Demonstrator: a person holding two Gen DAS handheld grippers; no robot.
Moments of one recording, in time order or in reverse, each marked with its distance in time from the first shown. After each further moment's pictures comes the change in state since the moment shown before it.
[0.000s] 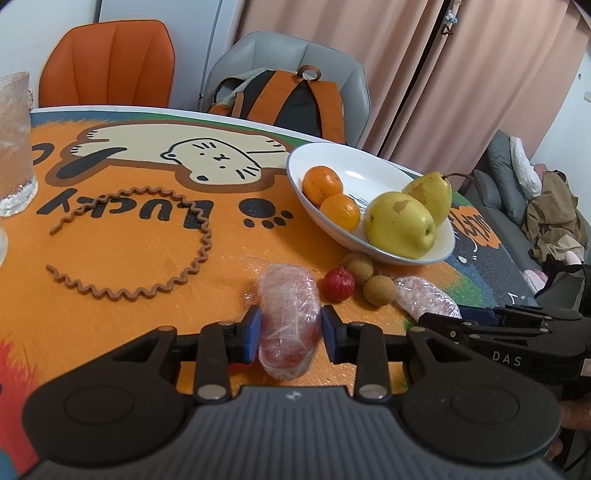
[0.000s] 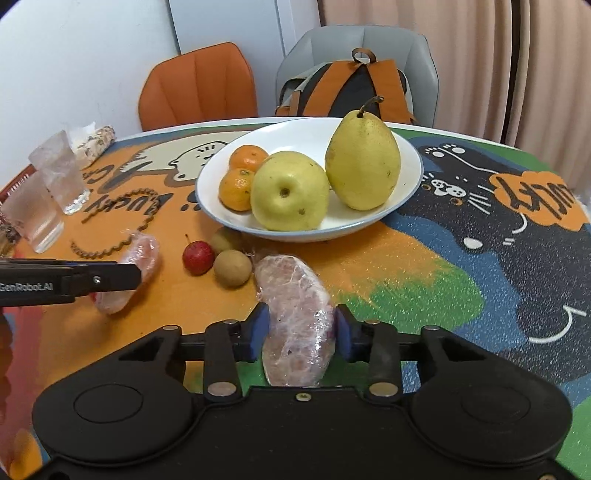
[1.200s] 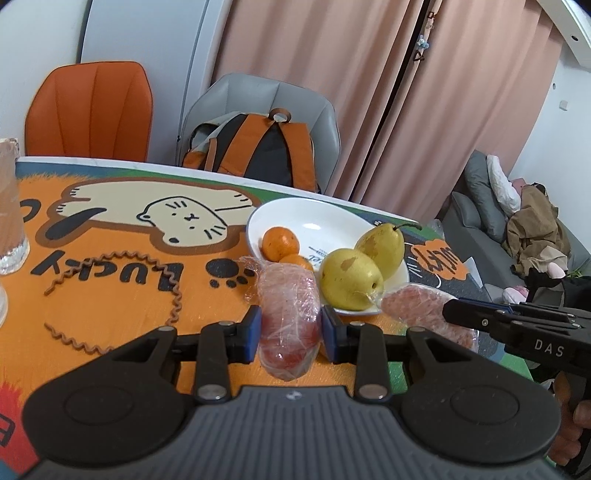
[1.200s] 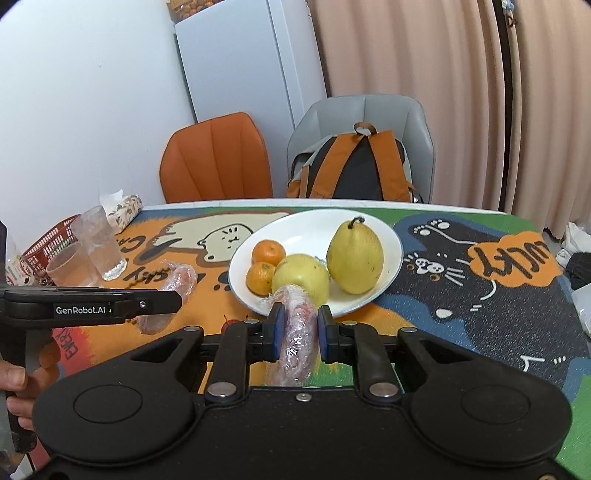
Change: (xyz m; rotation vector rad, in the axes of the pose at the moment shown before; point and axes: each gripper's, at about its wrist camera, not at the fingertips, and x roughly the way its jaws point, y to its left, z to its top) left arm -0.031 -0.028 0.027 0.048 -0.112 -0.047; right arm -0.071 -0.008 0.026 0.013 -0.202 0.045
